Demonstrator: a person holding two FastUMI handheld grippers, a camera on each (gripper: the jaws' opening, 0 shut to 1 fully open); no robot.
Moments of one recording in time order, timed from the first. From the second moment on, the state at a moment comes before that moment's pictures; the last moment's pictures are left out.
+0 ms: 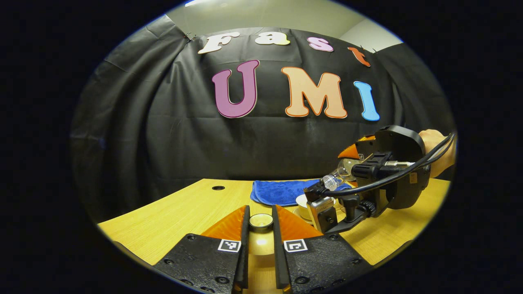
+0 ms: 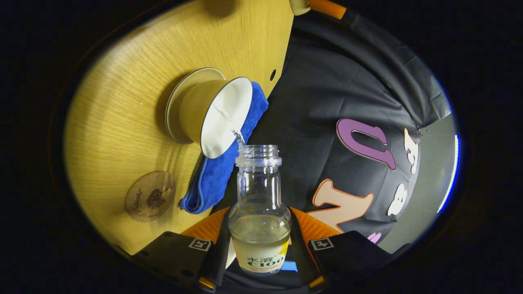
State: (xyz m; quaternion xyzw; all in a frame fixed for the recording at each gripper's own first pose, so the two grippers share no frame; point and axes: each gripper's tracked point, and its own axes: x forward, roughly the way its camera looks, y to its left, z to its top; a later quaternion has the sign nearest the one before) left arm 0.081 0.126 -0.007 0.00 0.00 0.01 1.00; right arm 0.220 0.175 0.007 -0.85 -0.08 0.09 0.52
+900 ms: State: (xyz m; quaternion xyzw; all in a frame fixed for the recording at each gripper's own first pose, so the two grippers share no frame) left arm 0.081 0.128 -0.009 0.00 0.00 0.01 1.00; right arm 0.207 0.192 0.012 -0.87 -0.10 0.09 0.47
